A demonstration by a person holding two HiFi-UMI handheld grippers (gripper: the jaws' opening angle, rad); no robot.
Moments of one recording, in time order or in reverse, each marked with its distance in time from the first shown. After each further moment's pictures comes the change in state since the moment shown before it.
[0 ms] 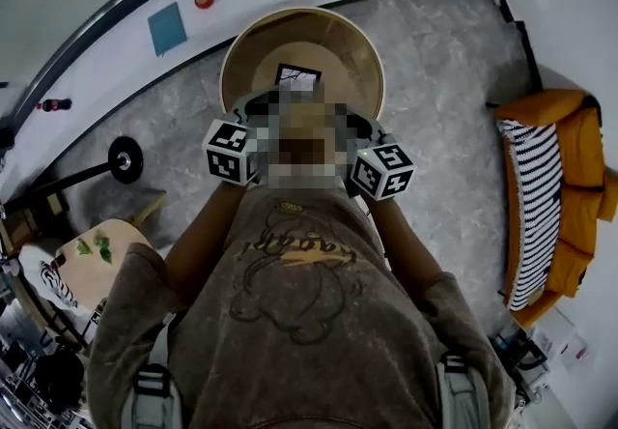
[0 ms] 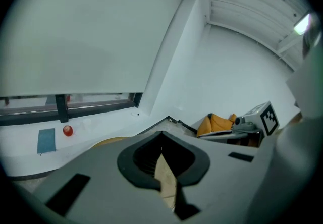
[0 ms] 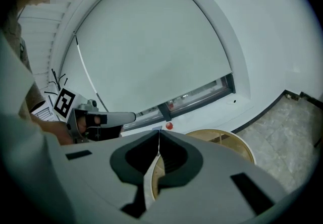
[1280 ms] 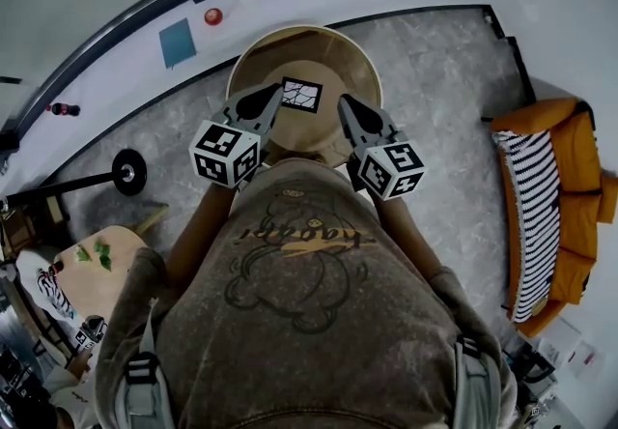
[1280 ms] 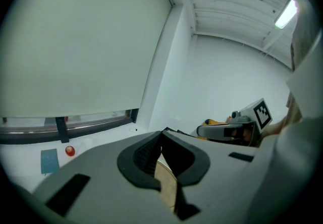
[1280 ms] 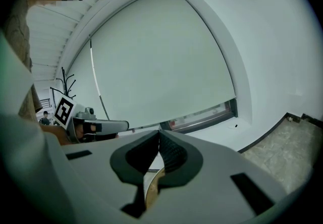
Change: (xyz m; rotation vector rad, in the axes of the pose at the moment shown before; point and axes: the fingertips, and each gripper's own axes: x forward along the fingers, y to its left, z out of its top) left arm -0.054 -0.014 0.046 0.113 -0.145 -0.025; right arm -0.032 0.033 0.062 -0.134 -0.175 0.000
